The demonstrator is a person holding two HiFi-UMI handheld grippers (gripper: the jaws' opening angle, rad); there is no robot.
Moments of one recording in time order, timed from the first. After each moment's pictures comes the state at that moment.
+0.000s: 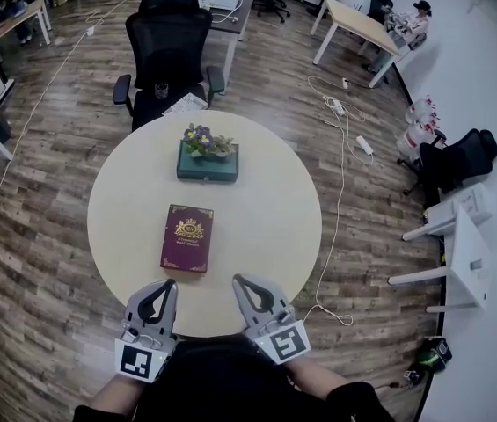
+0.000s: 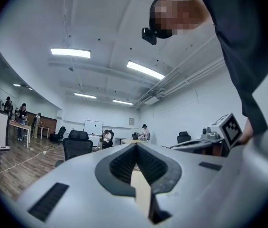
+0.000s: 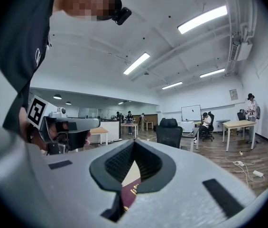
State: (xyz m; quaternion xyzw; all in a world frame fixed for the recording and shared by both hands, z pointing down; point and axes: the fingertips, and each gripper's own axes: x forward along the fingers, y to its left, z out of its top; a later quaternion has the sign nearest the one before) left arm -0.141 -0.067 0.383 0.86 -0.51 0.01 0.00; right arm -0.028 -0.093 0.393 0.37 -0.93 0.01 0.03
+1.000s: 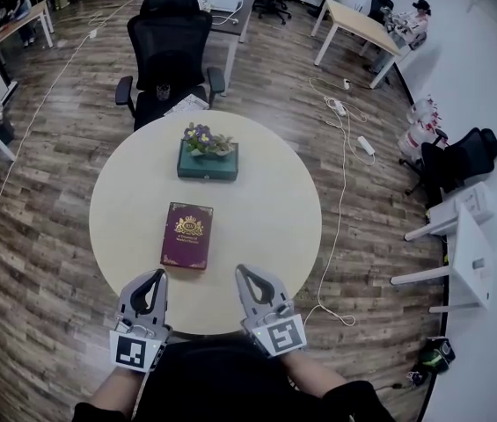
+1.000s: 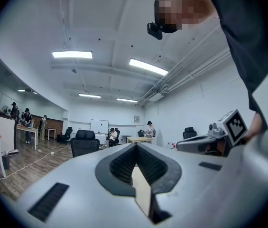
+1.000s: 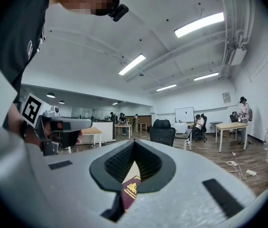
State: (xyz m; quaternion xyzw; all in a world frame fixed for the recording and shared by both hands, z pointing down) left arm -0.155 -0.078 0.360 0.83 -0.56 -0.02 -0.02; right arm -0.011 -0.099 0.397 0.41 -0.91 0.00 0.03
